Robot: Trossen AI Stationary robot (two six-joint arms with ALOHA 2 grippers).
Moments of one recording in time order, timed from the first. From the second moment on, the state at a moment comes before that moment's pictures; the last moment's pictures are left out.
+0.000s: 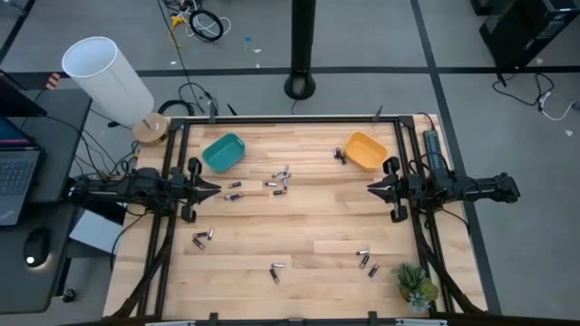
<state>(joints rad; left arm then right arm) -0.09 0.01 0.14 -0.06 -0.08 0.02 0.07 0.00 0.01 0.21 0.03 -0.07</state>
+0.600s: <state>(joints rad) -0.09 0.01 0.14 0.03 -0.08 0.05 0.07 0.00 0.01 0.21 0.03 -0.07</state>
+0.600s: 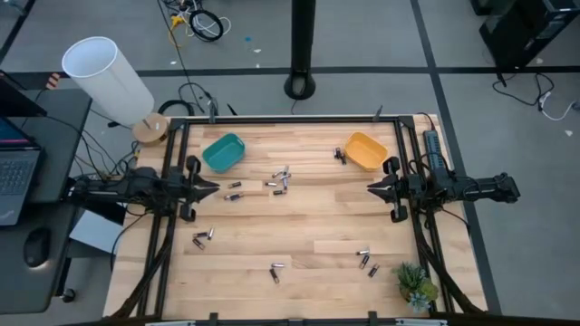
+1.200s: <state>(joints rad) -0.09 0.01 0.14 0.16 -0.51 -0.65 0.07 0.00 0.01 0.21 0.05 -0.08</state>
